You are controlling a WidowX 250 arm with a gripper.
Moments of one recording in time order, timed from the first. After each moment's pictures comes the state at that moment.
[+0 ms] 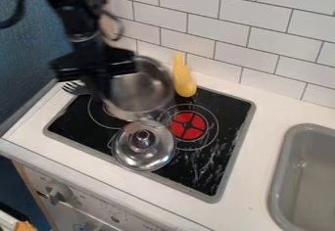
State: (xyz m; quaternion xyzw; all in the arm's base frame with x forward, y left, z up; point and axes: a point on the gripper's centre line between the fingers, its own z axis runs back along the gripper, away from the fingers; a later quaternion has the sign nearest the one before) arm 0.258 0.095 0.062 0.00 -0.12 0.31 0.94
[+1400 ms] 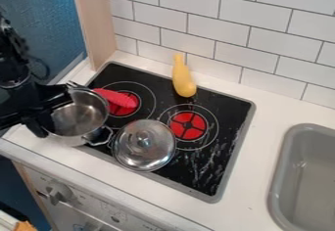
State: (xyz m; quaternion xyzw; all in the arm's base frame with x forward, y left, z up) arm 0.204 0.168 0.002 0.00 -0.07 0.46 0.89
